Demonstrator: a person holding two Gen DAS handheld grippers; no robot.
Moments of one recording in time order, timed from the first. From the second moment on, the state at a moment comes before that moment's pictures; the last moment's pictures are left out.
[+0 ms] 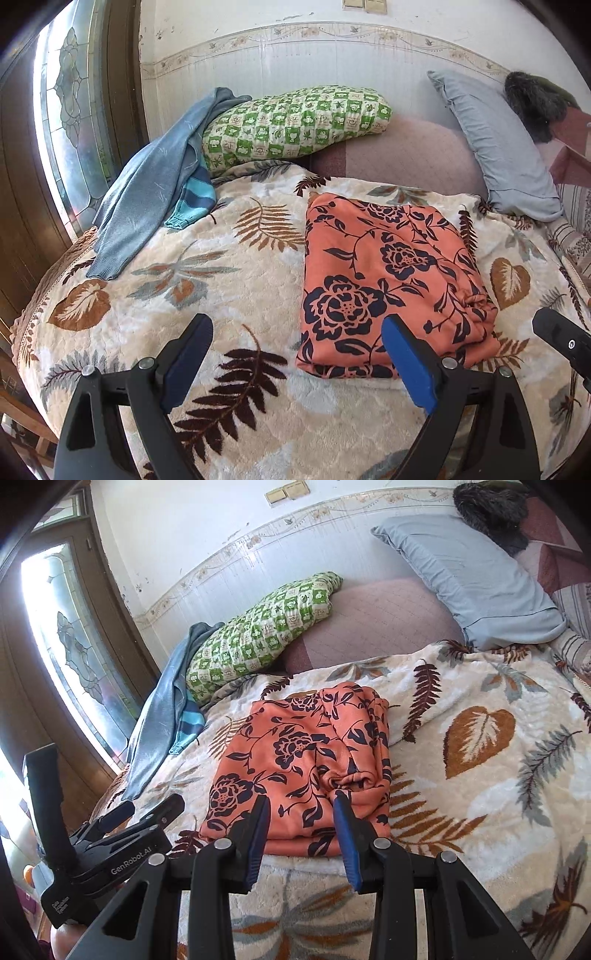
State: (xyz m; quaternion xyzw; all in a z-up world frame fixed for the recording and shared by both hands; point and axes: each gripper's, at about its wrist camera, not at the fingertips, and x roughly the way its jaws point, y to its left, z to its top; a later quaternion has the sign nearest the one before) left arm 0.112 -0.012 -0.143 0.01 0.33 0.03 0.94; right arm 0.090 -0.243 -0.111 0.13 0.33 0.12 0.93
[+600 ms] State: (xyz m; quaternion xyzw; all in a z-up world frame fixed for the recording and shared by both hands) left arm 0.115 -0.008 -0.160 0.00 0.34 0.04 0.94; right arm 0.085 -0.229 -0.121 0.09 0.33 0.10 0.94
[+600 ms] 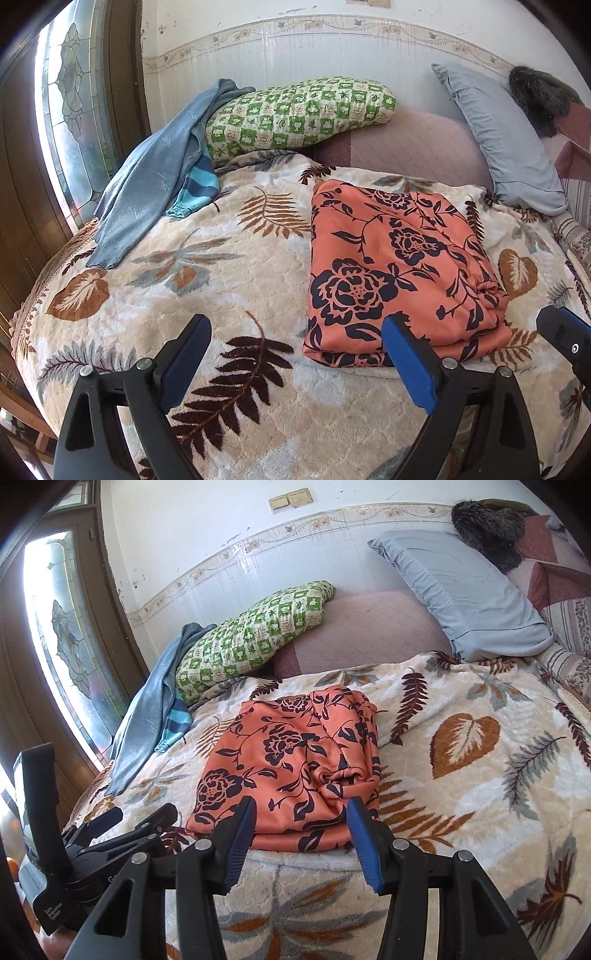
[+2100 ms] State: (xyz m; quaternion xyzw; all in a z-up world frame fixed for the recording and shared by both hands) left arm 0.104 0.014 -0.145 0.02 0.30 0.09 0.95; right arm 0.086 -0.216 -0.127 0.07 0.34 0.11 0.93
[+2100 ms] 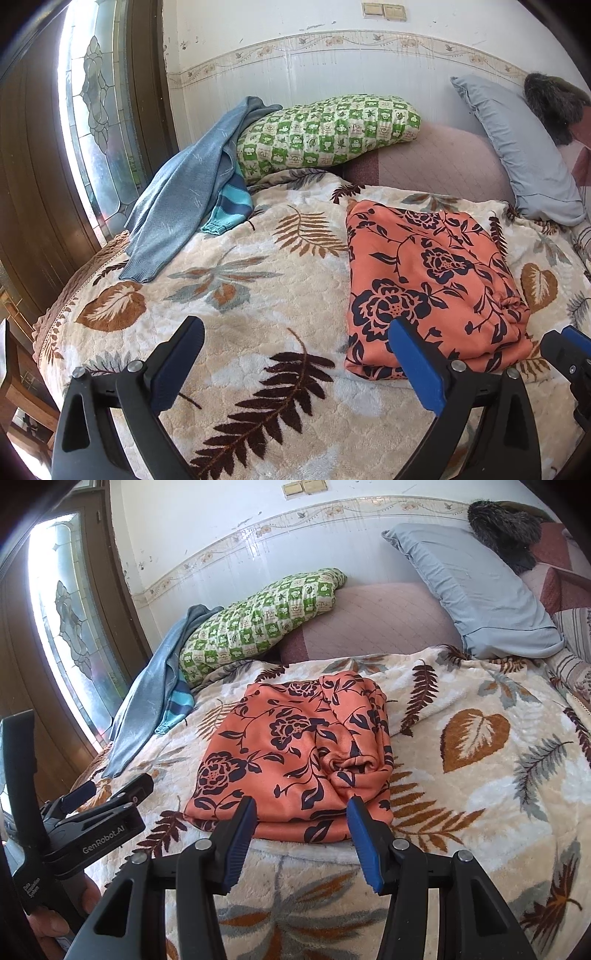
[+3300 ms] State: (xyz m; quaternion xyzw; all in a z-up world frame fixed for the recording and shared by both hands) left arm 0.087 0.034 -0.137 0.02 0.28 0.10 0.95; right arm 0.076 -0.192 -0.125 0.03 0.32 0.13 0.94
